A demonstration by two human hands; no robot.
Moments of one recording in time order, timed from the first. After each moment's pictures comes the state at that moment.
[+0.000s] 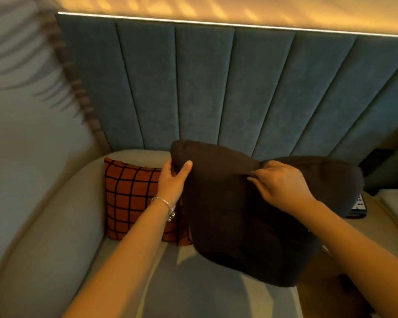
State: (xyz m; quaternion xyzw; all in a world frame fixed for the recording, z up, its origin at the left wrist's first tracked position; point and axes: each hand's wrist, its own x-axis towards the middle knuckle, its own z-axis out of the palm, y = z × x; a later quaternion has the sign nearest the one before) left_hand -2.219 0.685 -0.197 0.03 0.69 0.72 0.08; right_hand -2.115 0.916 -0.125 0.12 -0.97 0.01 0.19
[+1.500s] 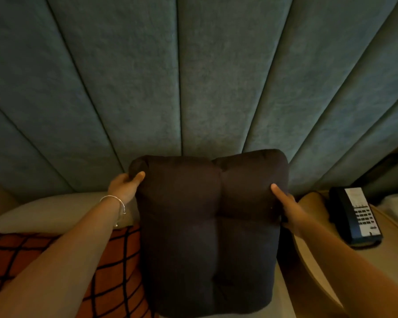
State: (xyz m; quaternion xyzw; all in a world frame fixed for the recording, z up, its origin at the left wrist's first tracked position) left_hand -2.524 0.806 -0.303 -0.08 0.86 0.50 0.10; right_hand -2.332 1.143 -0.323 -0.42 -0.59 0.69 0.00
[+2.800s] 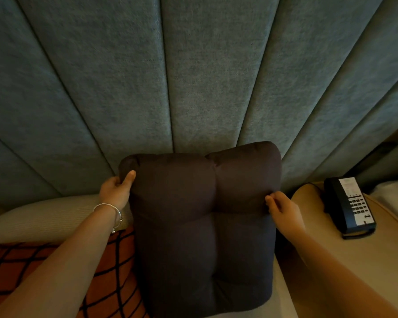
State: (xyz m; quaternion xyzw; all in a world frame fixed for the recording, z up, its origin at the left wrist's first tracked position) left_hand -2.518 0.813 -0.314 -0.10 0.84 0.53 0.06; right_hand -2.313 1.137 -0.360 -0.29 -0.87 0.38 0.14
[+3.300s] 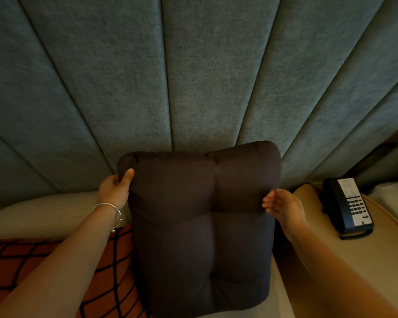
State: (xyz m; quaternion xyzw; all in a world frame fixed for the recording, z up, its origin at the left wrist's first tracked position) left_hand -2.512 0.815 -0.316 -0.09 0.85 0.52 0.04; right_hand -2.321 1.136 -0.345 -0.39 -0.56 0.70 0.19
